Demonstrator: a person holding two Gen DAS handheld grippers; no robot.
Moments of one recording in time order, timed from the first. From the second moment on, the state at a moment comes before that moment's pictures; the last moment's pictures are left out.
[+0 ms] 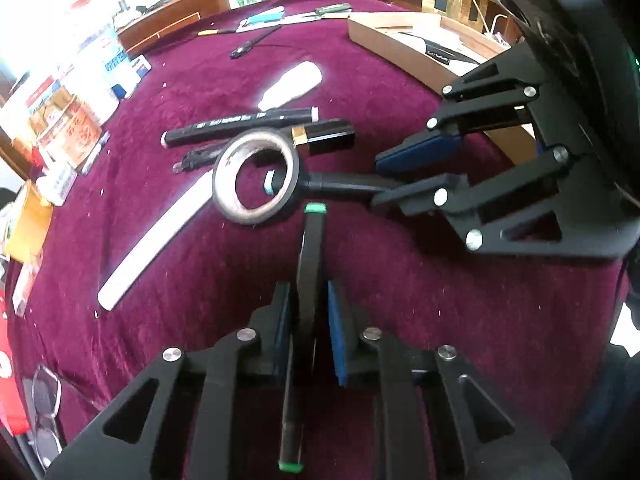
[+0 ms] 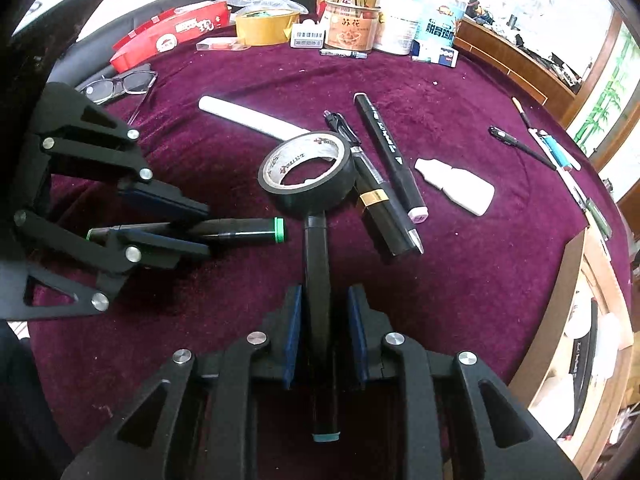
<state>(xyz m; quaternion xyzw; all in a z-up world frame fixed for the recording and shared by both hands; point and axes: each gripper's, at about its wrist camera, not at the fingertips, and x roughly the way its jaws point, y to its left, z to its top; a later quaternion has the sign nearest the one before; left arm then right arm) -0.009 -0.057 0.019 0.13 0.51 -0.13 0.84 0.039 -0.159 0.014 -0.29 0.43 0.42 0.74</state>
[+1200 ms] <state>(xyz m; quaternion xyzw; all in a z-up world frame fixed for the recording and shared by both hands) -0.028 -0.019 0.047 0.02 0.46 -0.13 0.88 0.024 -0.166 0.020 -0.26 0.44 0.48 0.71</state>
